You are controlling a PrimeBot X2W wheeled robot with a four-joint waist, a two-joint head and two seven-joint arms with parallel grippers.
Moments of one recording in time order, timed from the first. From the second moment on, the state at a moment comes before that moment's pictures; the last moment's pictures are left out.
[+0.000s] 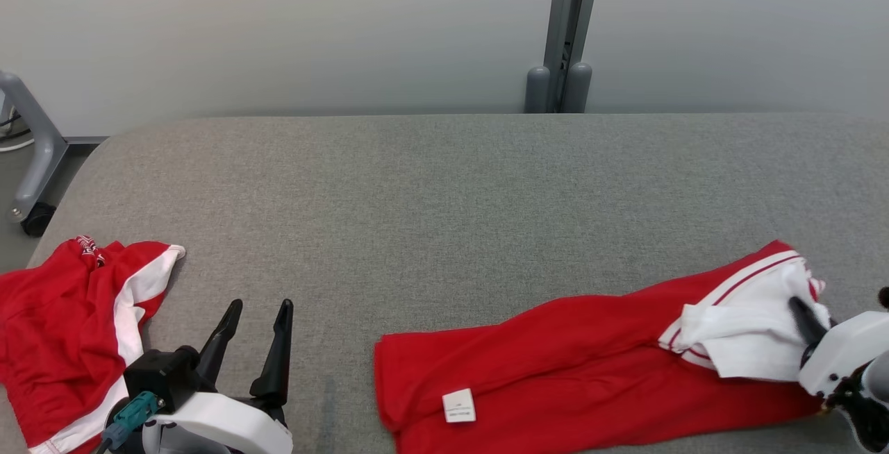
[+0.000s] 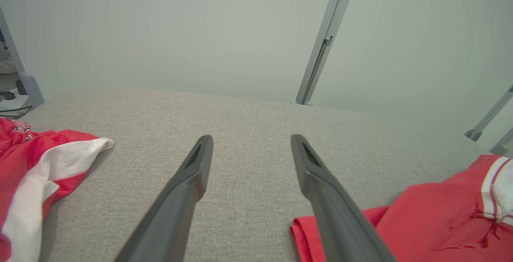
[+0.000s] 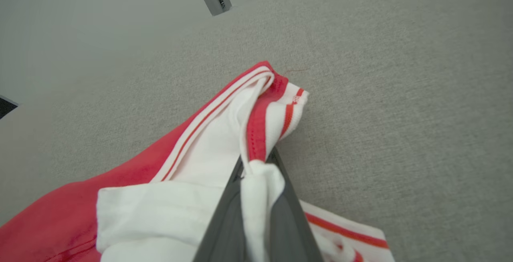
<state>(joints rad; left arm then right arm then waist) -0.10 0.34 -0.45 0.22 -0.69 0.12 -0.26 -0.42 -0.42 0.46 0.86 0.98 0.13 -0.02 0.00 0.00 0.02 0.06</state>
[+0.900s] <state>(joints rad) -0.05 0.25 -0.33 0.22 -0.60 0.09 -0.26 -0.26 -0.24 0.41 0.30 0.75 0.13 0.09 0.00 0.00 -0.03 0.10</state>
